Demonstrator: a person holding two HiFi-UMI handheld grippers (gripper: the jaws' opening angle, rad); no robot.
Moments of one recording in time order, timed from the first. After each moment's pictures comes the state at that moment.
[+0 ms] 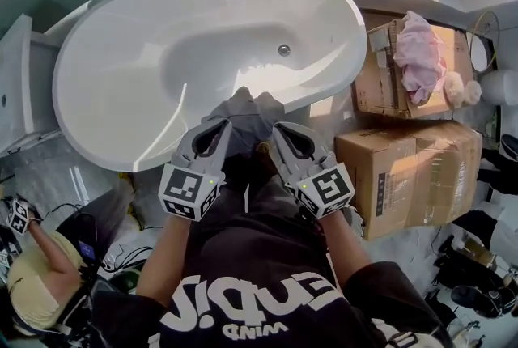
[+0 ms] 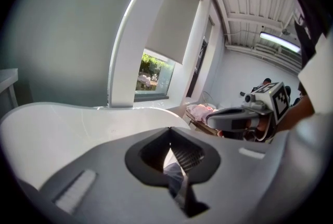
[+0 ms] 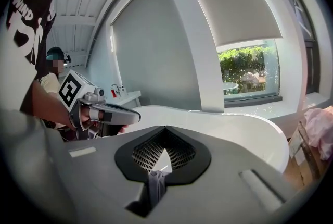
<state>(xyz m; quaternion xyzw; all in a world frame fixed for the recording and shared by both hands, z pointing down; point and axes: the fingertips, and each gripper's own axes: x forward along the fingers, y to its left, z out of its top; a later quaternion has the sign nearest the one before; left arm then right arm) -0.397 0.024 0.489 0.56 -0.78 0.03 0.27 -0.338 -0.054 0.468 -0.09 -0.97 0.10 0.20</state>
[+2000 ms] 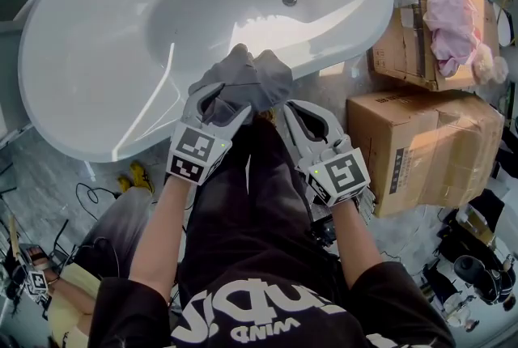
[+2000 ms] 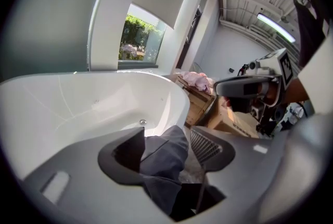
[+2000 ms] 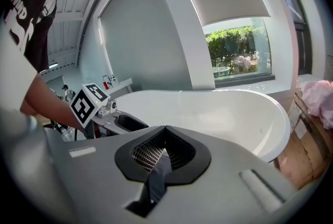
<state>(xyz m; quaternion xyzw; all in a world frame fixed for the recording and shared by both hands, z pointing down) -0.365 -0.005 0.675 0.62 -0.69 0.11 0.36 -0.316 -0.077 0.591 -0.06 -0.96 0.13 0.25</state>
